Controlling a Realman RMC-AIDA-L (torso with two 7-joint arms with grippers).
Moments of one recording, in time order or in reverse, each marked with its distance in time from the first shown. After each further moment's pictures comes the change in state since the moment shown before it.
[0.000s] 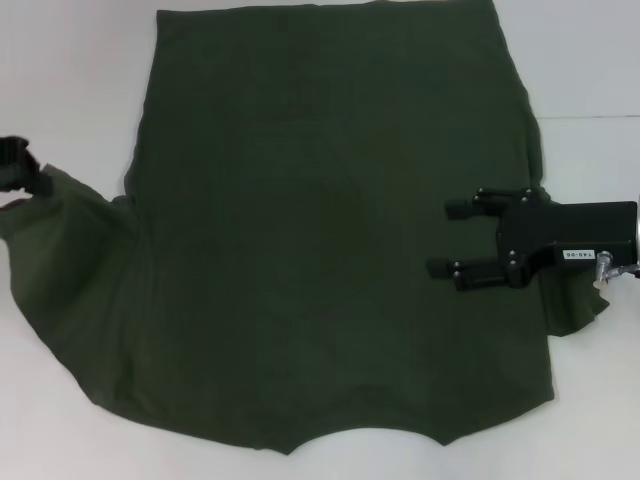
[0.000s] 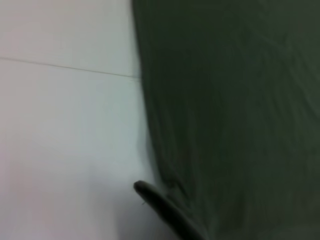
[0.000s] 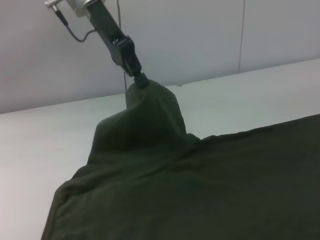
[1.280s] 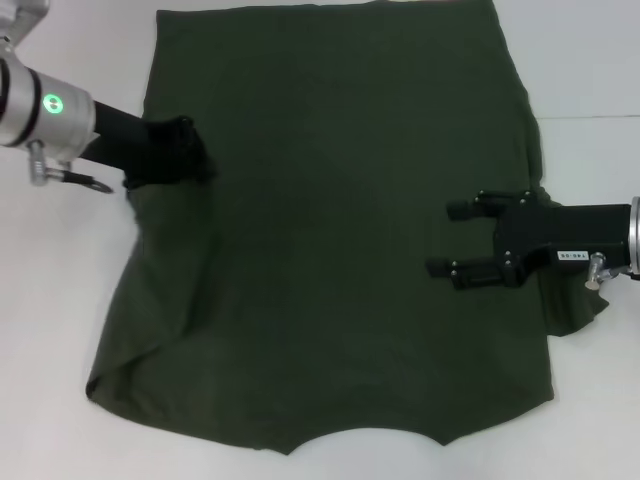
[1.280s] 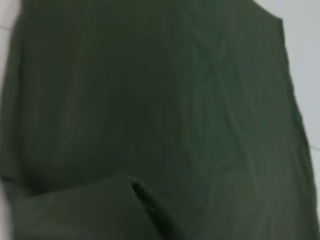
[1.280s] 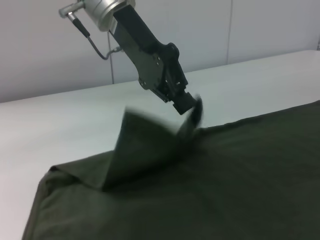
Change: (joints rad) left arm -0.122 -0.151 0.049 -0.151 -0.129 -0.217 -0.216; right arm -0.003 0.008 -0.014 0.007 -0.002 0.055 -0.002
